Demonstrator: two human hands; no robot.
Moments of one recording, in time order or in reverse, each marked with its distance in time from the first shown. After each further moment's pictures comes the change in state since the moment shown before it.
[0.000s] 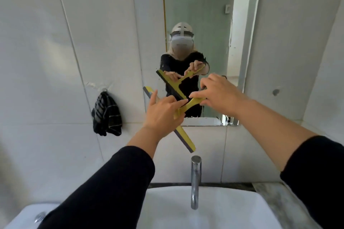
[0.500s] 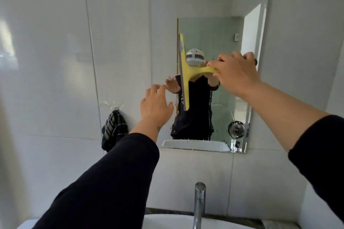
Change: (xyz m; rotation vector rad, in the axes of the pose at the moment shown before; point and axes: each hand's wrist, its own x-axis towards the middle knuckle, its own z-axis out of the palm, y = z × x) left_hand 0.058 -0.027 -0.045 -0.089 0.146 -0.372; right_hand 0.047 0.049 -0.080 -0.098 0.266 0.337
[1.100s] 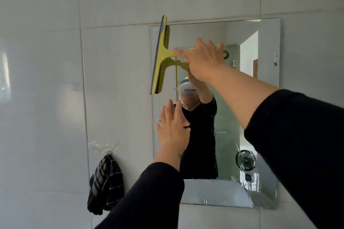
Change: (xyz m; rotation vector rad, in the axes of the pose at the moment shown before) left_hand 0.096 0.002 0.065 -0.071 0.031 0.005; right_hand 0.167 -0.048 0.006 0.055 0.071 0.075
